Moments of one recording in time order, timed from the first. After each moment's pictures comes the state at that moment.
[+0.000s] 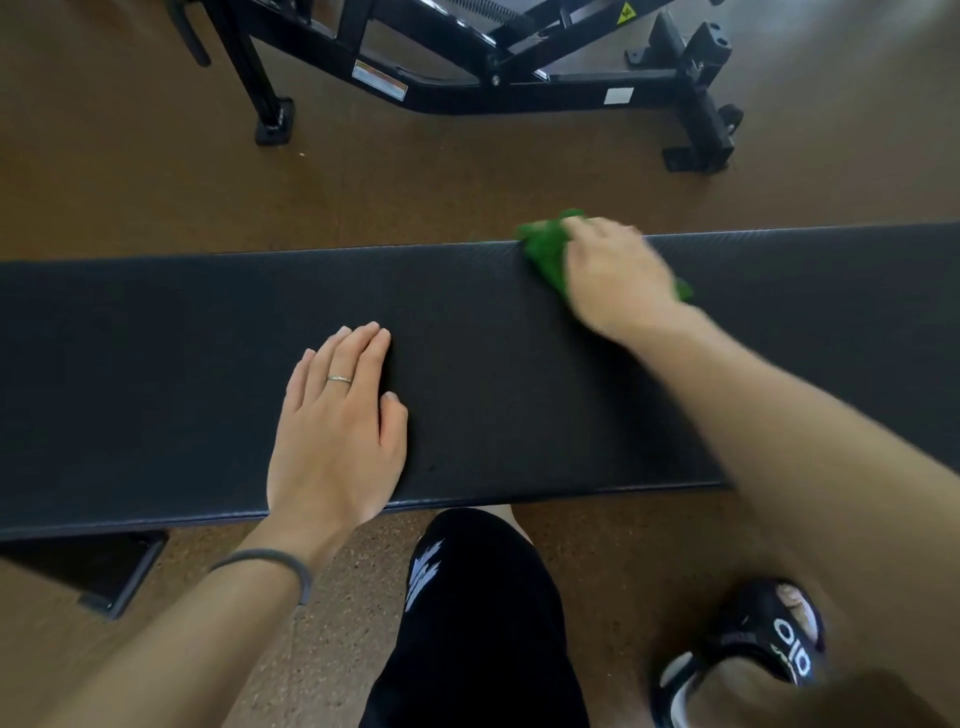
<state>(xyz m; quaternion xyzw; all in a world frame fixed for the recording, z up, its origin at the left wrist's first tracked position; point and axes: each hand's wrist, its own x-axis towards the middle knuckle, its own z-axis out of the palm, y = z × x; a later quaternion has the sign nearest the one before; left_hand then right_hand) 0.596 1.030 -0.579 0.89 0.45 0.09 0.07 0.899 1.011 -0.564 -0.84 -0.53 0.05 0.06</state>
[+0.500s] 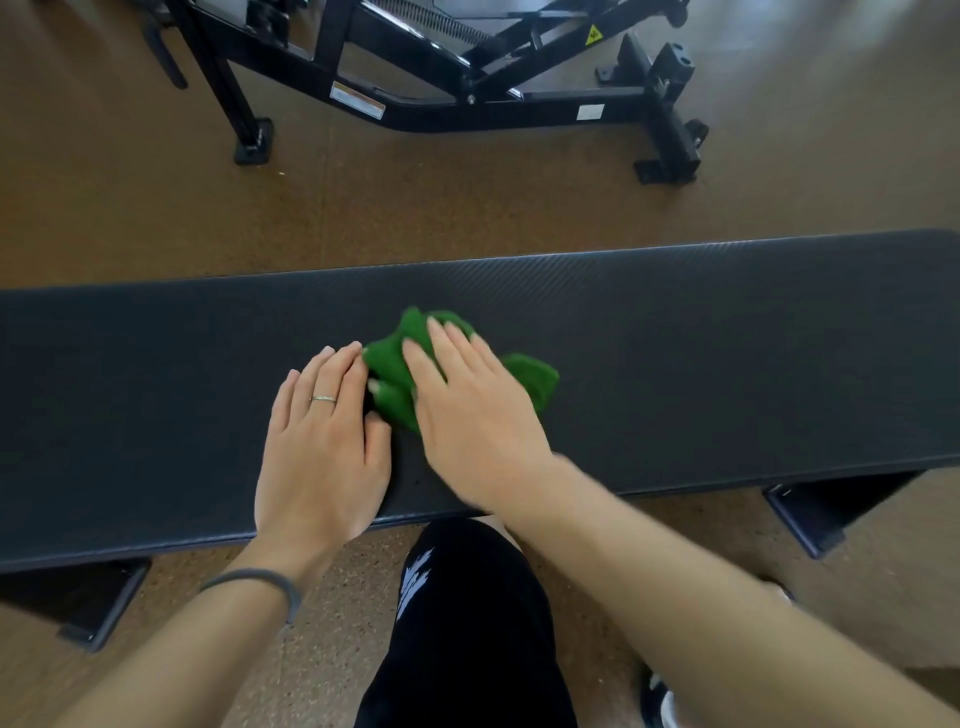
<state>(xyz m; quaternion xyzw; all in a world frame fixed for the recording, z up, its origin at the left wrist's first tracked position) 0.594 1.028 -0.579 0.89 0.44 0.08 0.06 0.746 0.960 -0.566 -0.77 -0.62 0.06 0.10</state>
